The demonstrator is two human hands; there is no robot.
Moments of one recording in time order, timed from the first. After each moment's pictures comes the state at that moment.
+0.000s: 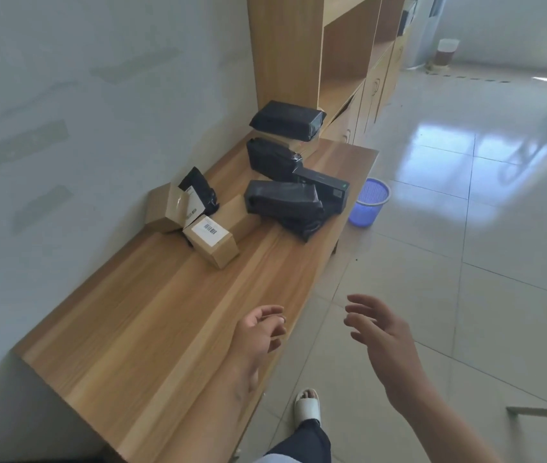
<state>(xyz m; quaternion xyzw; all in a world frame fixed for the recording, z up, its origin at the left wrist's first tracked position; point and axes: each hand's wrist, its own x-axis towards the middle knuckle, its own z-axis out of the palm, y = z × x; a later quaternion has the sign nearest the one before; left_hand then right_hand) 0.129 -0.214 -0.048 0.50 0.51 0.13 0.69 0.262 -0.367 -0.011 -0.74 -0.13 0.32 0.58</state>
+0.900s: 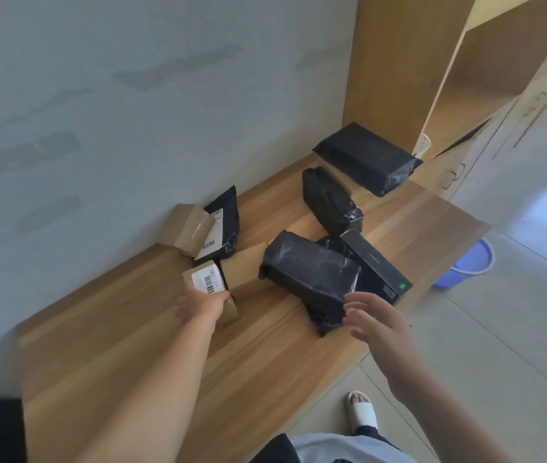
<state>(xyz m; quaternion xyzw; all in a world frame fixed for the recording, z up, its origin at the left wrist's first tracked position) 0.252 0.077 -0.165 0.37 0.83 0.22 0.36 0.523 -0.123 -0.013 -0.71 -0.27 0.47 0.45</state>
